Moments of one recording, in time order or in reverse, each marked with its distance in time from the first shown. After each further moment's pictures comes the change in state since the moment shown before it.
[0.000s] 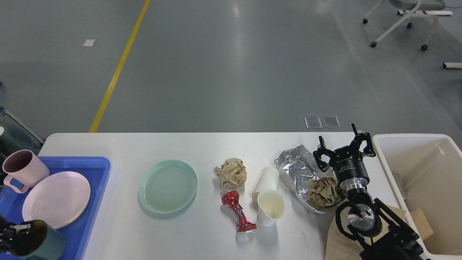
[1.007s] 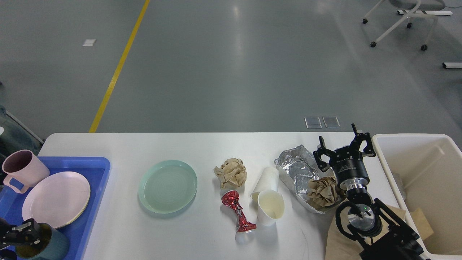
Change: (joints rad) left arm 0.041 0.006 0.012 -0.006 -0.098 0.069 -0.002; right arm 0.000 0.000 0.000 0.000 0.000 0.000 0.000
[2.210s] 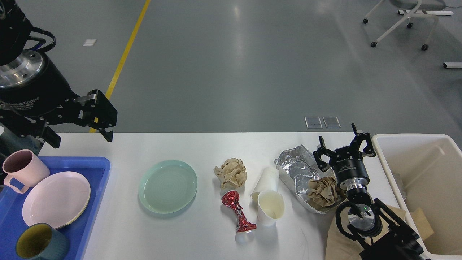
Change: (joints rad) left arm -1.504 -0.754 0.776 -0.617 -0.677 -0.315 0.016; right arm 0.000 -0.001 0.000 0.000 0.000 0.000 0.000
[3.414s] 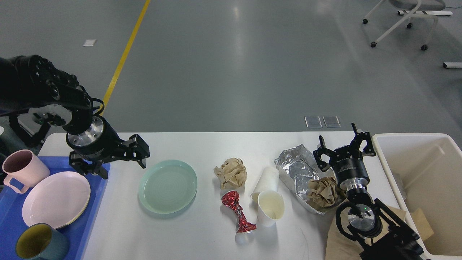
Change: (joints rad) left arm 0.648 0.006 -0.152 0.220 -0.127 0.379 0.033; right arm 0.000 0.000 0.000 0.000 0.000 0.000 0.000
